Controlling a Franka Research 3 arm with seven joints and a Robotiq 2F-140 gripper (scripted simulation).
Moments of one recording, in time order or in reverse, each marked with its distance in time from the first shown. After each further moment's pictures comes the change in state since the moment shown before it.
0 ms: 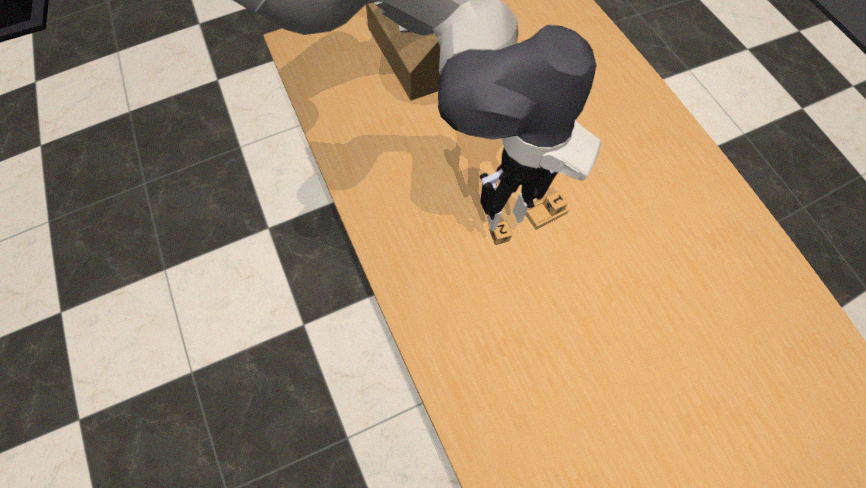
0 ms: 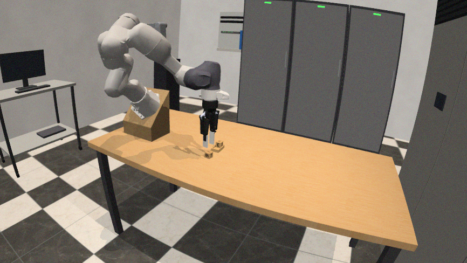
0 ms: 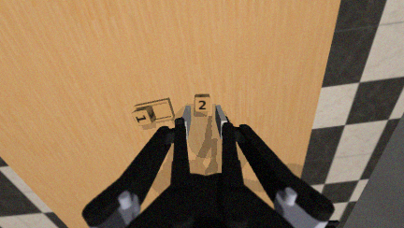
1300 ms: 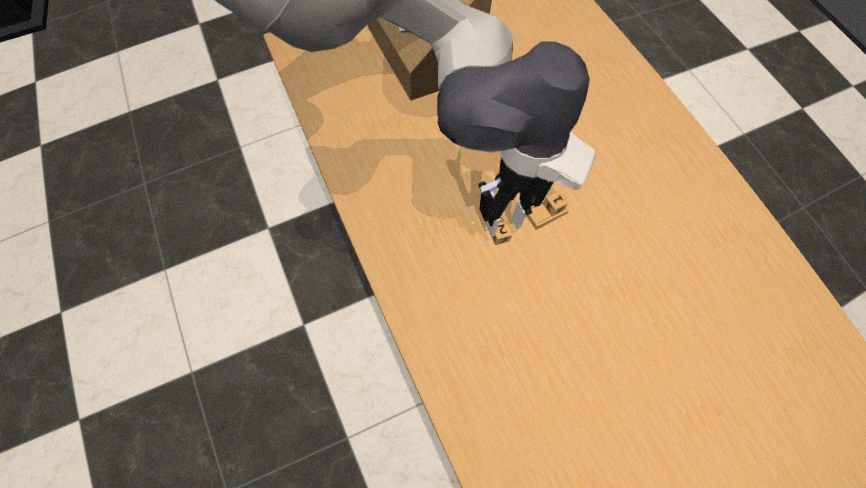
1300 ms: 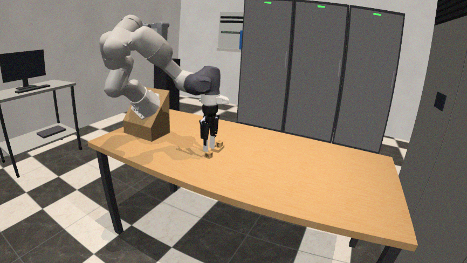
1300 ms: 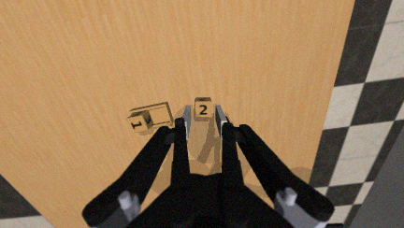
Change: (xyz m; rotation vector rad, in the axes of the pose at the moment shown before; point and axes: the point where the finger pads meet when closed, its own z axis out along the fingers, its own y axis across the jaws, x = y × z) arm 0.002 -0.001 0.023 0.004 0.004 0.006
